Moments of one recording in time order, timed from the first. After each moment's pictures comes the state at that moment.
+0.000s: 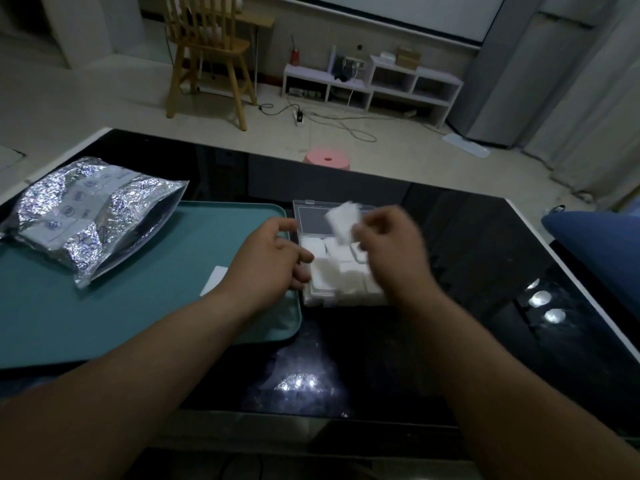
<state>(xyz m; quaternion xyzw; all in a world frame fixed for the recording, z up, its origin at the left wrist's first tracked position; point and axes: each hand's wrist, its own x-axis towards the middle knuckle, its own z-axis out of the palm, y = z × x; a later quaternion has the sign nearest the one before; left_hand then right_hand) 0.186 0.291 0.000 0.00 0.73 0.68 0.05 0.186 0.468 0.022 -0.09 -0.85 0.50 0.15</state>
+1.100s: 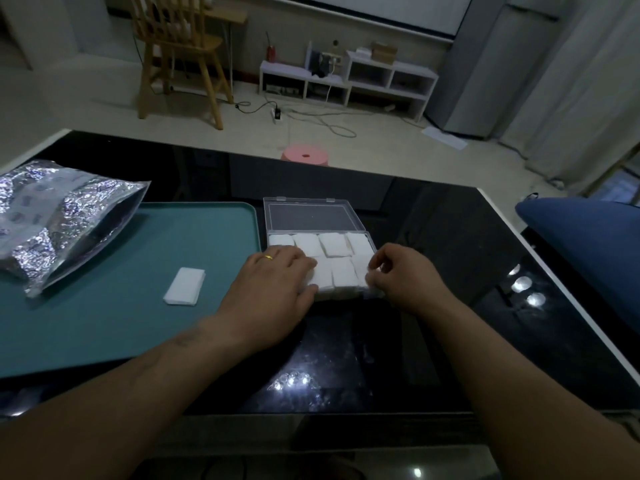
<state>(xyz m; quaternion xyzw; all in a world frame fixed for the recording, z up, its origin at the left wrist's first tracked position) 0.190 0.322 -0.048 0.28 0.94 0.16 -0.08 0.199 0.573 -0.017 -0.10 -0.96 0.24 0.02</state>
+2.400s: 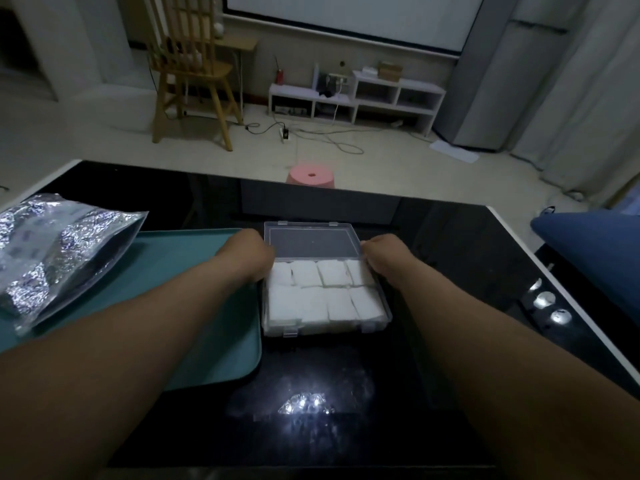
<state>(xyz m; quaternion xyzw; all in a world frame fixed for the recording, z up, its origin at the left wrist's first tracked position) 0.065 0.324 -0.026 -0.01 0.96 0.25 0.08 0.080 0.582 -0.019 -0.21 -0.89 0.40 -0.05</state>
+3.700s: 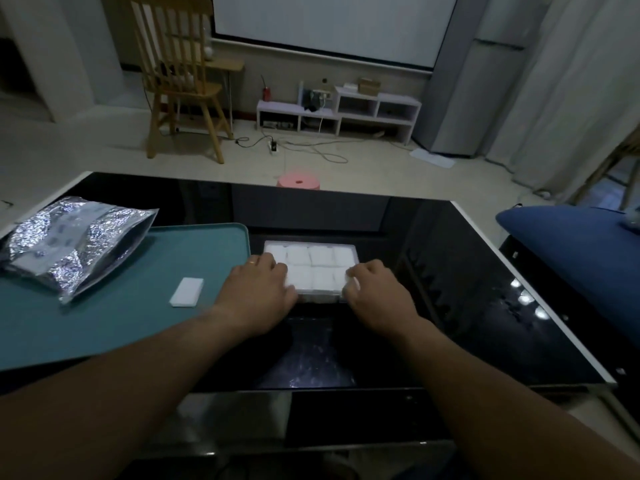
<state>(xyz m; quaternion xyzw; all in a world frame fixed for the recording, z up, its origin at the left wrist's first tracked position) 0.205 0.335 -0.030 0.21 0.97 0.06 -0.07 0.245 0.572 -0.024 -0.03 -0.99 0.13 0.02</state>
